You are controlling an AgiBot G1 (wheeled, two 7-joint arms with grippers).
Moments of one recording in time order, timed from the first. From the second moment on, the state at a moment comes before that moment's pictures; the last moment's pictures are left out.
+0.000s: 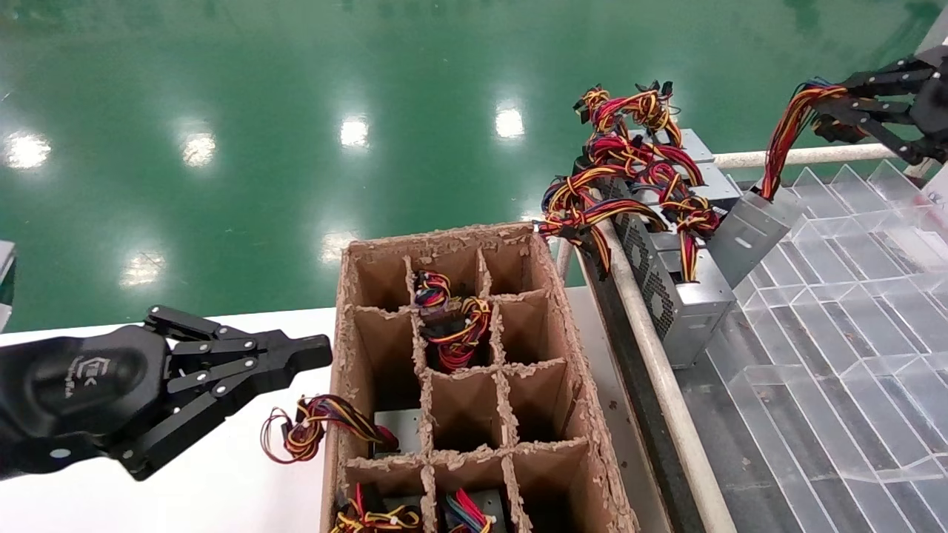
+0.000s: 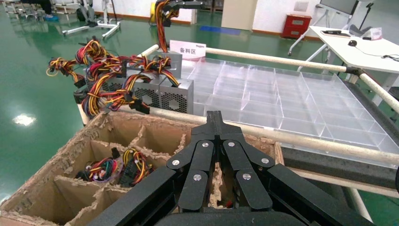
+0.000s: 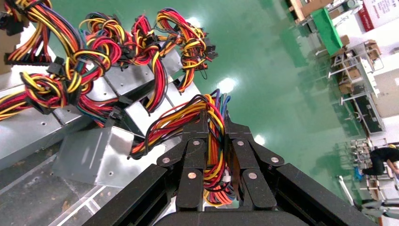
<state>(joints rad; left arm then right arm) -1.07 0.53 0.42 -1.20 0.59 1.38 -0.09 1.82 -0.60 -0.50 0.94 -1.67 -1.20 0.05</state>
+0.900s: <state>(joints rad) -1.07 0.53 0.42 -1.20 0.59 1.38 -0.09 1.85 -0.62 -0.50 0.91 -1.62 -1.30 -0.01</state>
